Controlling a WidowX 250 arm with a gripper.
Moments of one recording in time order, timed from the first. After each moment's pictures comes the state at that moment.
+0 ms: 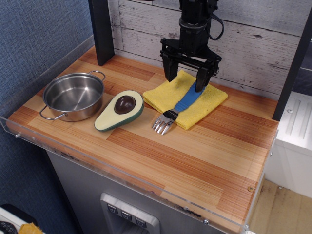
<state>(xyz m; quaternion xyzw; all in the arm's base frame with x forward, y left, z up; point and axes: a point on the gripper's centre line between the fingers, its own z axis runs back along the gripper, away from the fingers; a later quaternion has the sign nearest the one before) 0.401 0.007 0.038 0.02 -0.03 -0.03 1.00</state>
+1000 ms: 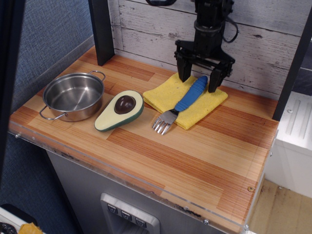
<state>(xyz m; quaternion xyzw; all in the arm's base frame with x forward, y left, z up) 0.418 -0.009 0.022 0.02 -0.04 -0.04 1.00</state>
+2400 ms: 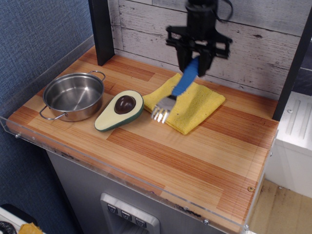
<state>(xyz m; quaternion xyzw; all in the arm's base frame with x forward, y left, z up) 0.396 0.000 0.071 -0.01 -0.04 0.02 1.00</state>
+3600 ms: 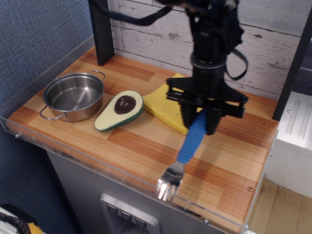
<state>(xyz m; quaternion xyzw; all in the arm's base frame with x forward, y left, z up) 0.305 -0.061 0.054 -0.01 -0.06 0.04 1.00</state>
